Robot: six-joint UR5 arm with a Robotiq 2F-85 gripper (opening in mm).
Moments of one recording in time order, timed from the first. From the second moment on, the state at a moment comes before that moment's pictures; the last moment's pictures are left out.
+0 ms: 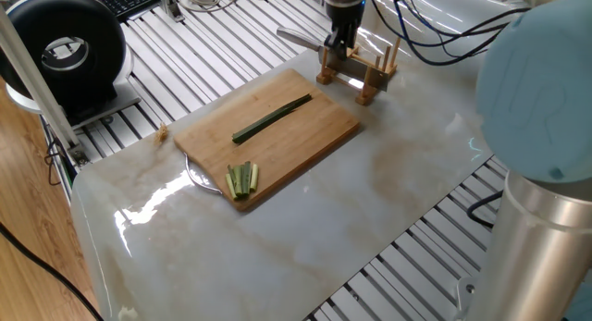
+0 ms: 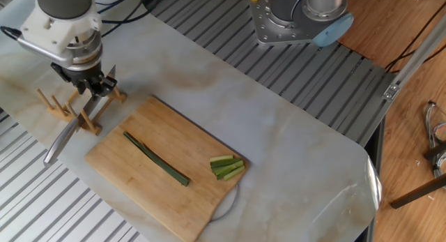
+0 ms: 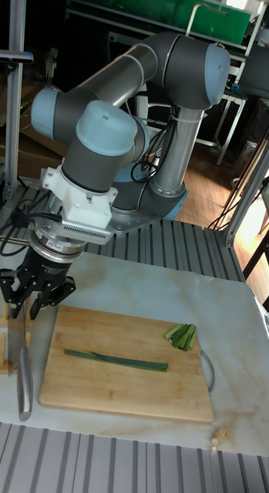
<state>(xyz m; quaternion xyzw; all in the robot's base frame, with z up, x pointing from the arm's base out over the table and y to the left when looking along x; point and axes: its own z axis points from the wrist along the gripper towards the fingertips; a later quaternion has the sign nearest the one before) 0.622 -0.174 0.095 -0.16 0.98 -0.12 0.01</state>
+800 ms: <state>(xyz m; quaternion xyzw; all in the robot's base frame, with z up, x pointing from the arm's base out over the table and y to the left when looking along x) 0.619 -0.182 0.075 -0.17 0.98 -0.12 0.01</state>
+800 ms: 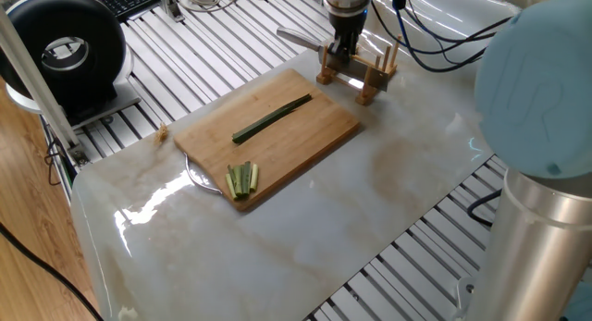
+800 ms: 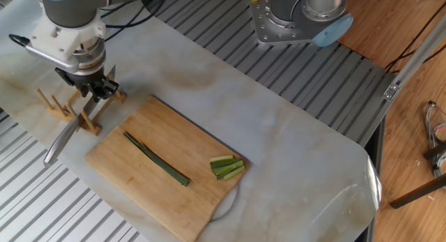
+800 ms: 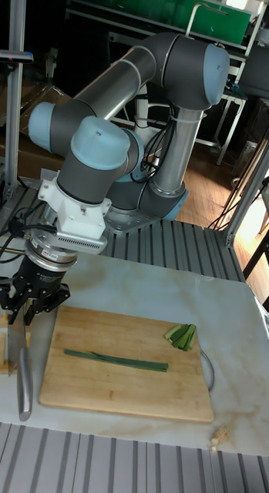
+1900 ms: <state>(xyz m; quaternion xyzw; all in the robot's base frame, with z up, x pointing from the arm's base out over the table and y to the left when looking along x) 0.614 -0.188 0.058 -0.17 0.98 -0.14 0.02</state>
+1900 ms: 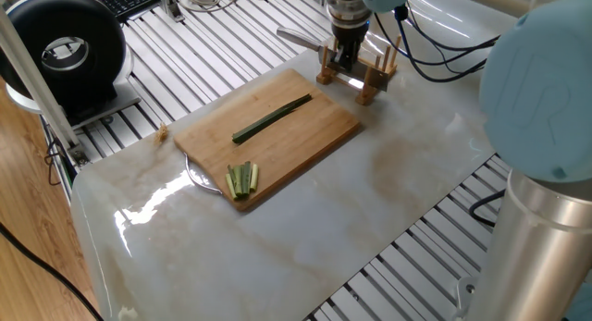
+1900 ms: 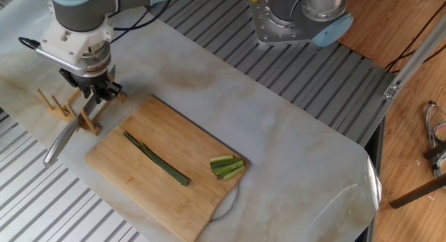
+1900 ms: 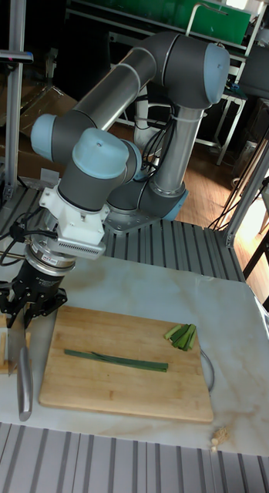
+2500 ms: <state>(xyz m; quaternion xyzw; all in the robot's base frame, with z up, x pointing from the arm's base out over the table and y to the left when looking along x) 0.611 -0.190 0.055 -0.17 0.98 -0.14 0.03</state>
